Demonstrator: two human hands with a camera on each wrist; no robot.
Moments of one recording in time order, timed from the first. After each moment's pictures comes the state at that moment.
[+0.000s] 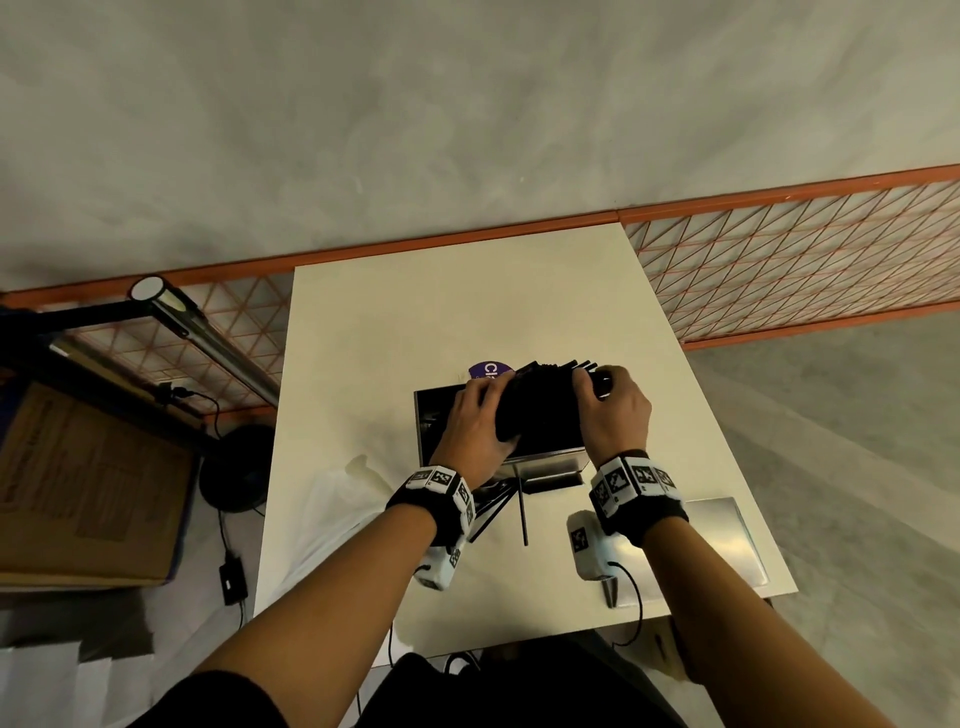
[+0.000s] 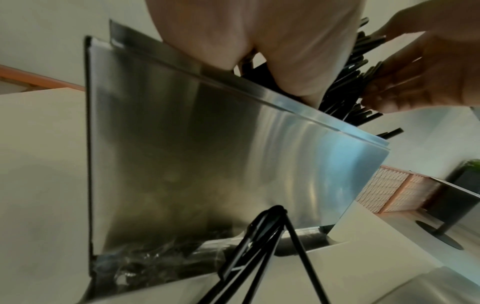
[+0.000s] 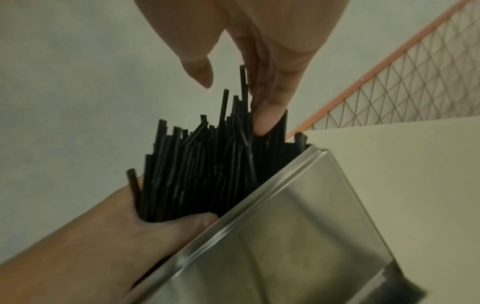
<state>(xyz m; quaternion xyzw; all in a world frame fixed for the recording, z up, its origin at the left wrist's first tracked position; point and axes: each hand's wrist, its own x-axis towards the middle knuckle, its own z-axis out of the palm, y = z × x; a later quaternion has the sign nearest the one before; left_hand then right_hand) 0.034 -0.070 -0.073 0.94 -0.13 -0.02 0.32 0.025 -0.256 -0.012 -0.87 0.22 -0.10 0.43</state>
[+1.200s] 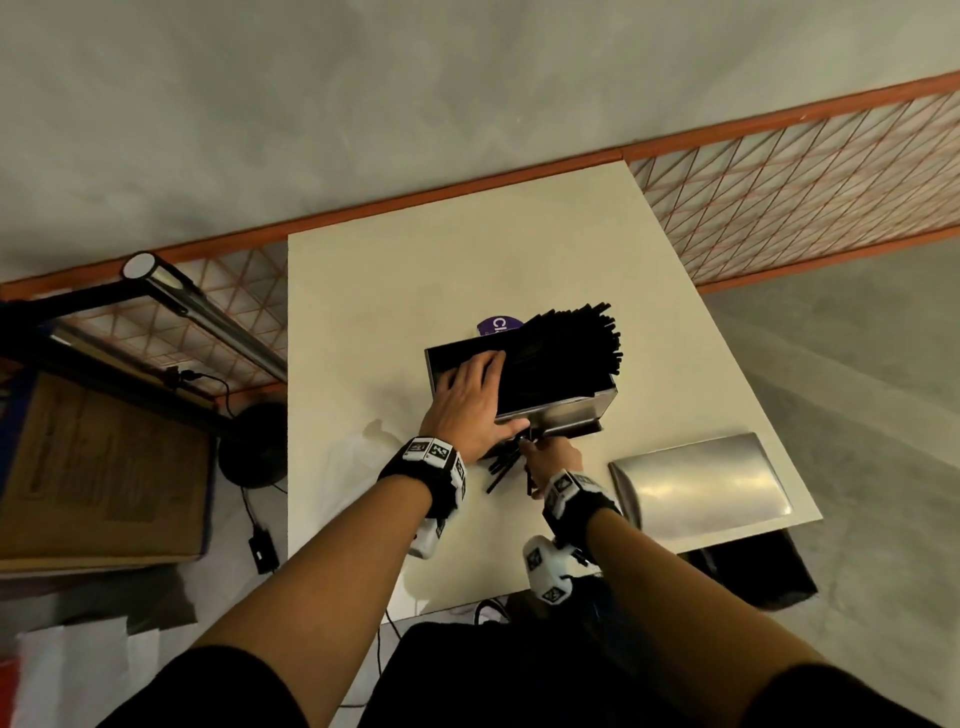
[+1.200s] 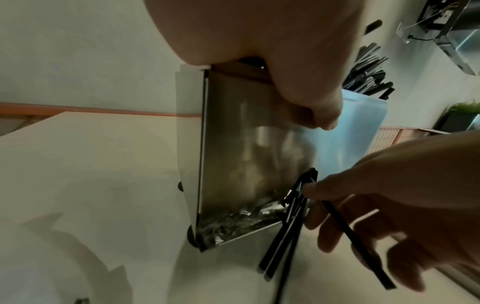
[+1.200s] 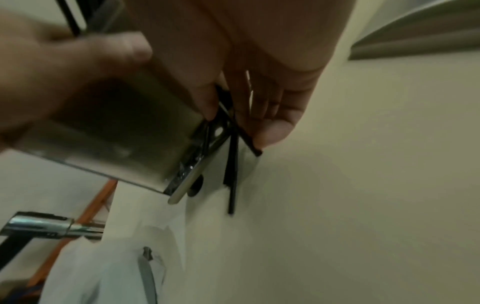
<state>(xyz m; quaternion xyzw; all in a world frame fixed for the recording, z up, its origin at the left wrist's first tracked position) 0.017 -0.034 -0.083 0.97 -0.21 -0.05 0.10 -0.042 -0.176 -0.134 -0.81 0.30 0.26 0.43</state>
